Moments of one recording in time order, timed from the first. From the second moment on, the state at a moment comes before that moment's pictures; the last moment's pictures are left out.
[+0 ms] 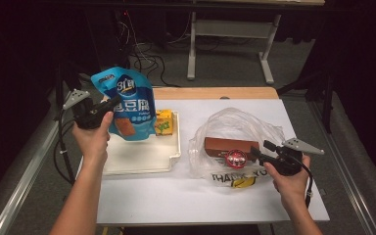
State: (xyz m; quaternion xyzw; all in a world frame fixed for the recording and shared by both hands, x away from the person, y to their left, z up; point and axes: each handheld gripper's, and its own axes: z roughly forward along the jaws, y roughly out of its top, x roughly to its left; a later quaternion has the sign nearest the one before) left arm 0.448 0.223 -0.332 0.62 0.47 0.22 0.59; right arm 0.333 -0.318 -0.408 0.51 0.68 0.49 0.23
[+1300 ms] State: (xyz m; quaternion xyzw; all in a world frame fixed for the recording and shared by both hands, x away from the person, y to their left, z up) left arm 0.466 0.272 -0.389 0.60 0.51 0.23 0.57; right arm 0.332 -0.320 -0.411 0.51 0.68 0.49 0.22
